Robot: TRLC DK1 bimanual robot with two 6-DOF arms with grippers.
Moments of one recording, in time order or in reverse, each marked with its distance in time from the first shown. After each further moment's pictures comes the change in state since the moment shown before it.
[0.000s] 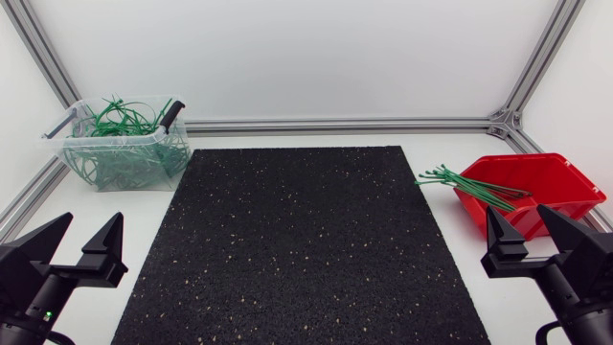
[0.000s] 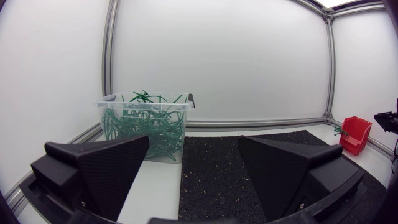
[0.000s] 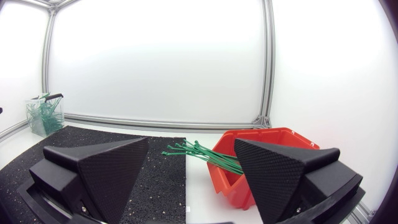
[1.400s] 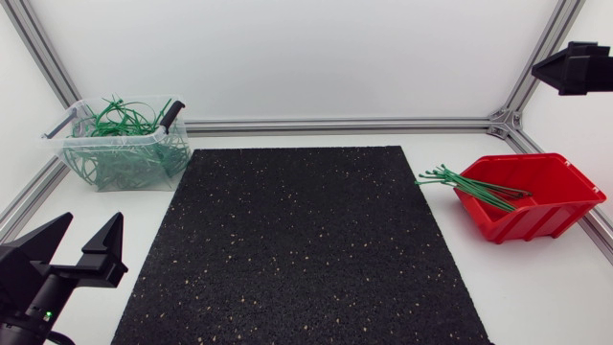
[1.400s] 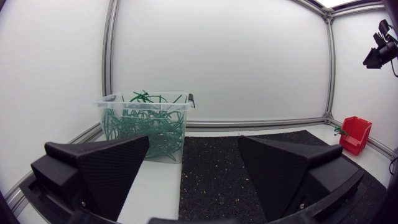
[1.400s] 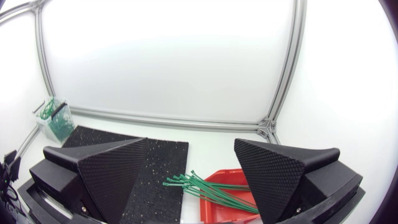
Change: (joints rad) left arm 0.000 0.000 0.000 0.000 0.000 0.000; right arm -0.186 0.970 1.127 -0.545 -0.255 -0.114
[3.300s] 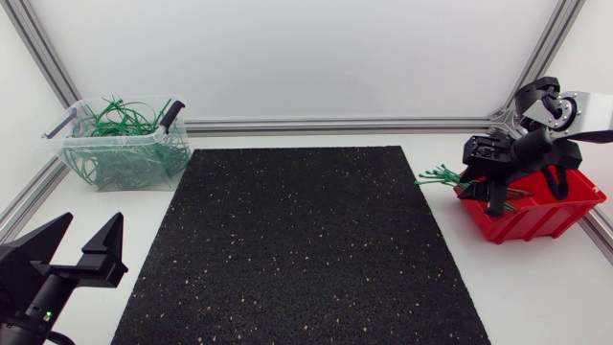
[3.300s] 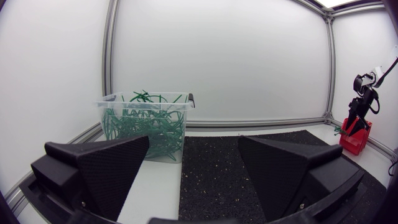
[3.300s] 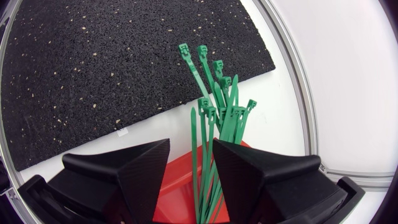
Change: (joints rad) left arm 0.000 0.000 0.000 -0.003 0.000 0.000; right arm 0.018 0.709 -0.012 -0.040 0.055 -1.226
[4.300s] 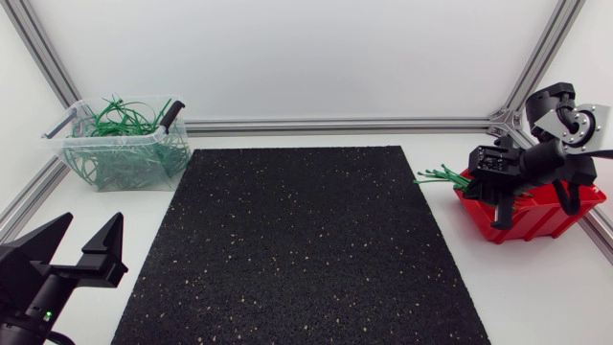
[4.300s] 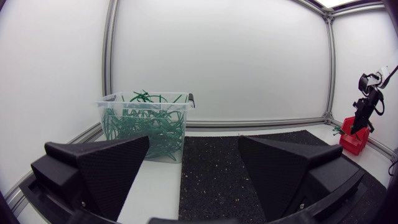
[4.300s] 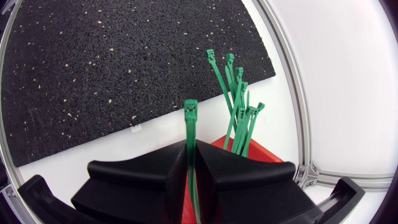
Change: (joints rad) left arm 0.000 0.000 0.000 0.000 0.000 0.000; right arm 0.005 -0.136 -0.138 0.048 0.002 -0.041
